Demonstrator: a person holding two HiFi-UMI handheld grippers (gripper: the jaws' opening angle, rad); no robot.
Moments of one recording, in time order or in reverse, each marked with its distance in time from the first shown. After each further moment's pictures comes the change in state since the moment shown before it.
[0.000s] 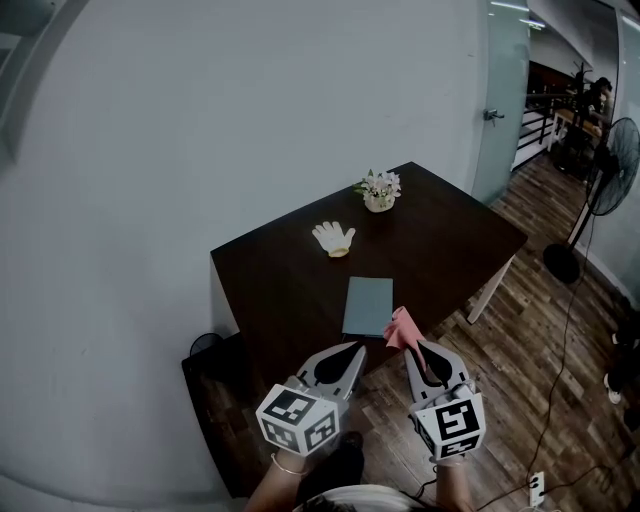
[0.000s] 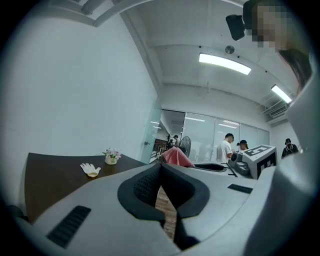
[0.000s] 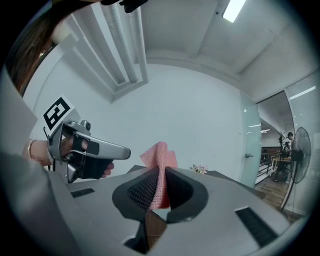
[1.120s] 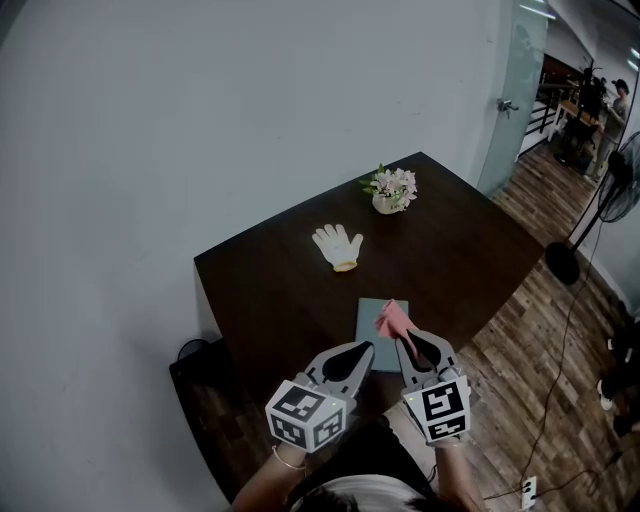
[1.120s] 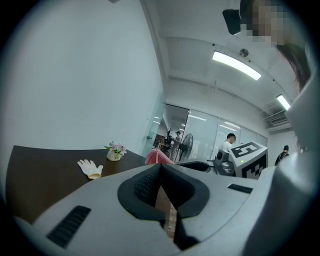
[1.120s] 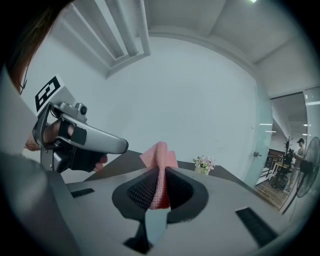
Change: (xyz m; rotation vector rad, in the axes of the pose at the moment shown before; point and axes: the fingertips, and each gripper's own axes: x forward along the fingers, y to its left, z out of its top) left arm 0.109 0.165 0.006 -0.069 0.063 -0.047; right arm 0.222 -0.043 -0.035 -0.090 0.172 0.026
